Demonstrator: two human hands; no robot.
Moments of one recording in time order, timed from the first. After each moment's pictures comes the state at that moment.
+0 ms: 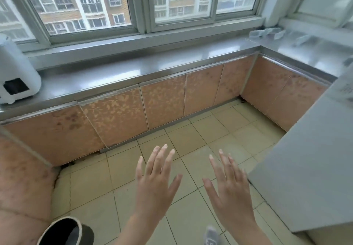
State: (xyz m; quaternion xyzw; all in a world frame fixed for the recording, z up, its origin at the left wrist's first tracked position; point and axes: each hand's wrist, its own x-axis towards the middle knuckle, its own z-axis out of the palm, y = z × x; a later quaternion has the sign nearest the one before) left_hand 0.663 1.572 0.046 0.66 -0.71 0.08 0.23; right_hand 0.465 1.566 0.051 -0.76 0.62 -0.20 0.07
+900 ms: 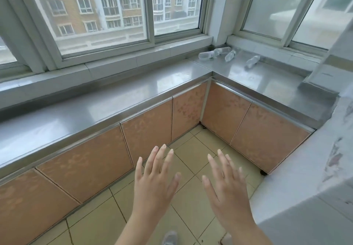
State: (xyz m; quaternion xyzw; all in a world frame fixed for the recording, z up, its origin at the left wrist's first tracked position) left_hand 0.438 1.040 0.045 0.58 -0.78 0.07 0.24; right_hand 0.248 1.082 0.057 -0.68 0.70 -0.21 0.02
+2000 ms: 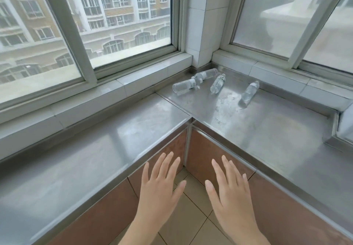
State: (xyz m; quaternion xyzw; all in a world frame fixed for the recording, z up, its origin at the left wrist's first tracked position) left_hand 0.173 0.481 0.043 0.54 -0.83 0.00 0.15; right_hand -0.011 0.543 0.066 -0.62 0.75 -0.19 0.08
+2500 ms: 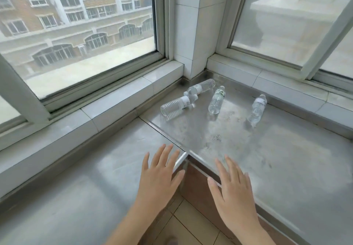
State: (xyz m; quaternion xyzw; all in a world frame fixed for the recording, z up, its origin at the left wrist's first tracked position) left_hand 0.099 0.194 0.034 0.49 -0.86 0.01 0.16; right_hand -0.083 0.292 0.058 -0.58 0.79 -0.17 0.09
